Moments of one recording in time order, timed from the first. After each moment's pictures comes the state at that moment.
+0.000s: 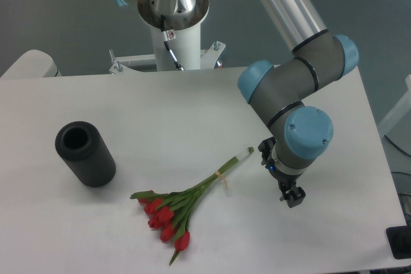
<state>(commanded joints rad) 2.55 -2.19 -1.29 -1.28 1.59 1.72</state>
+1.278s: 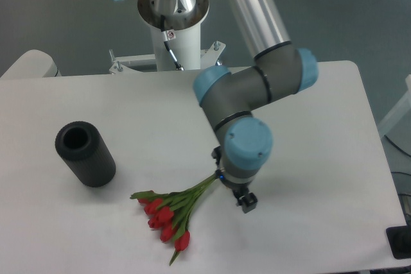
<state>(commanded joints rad) 2.38 -2.15 -1.46 -1.18 1.58 1.44</state>
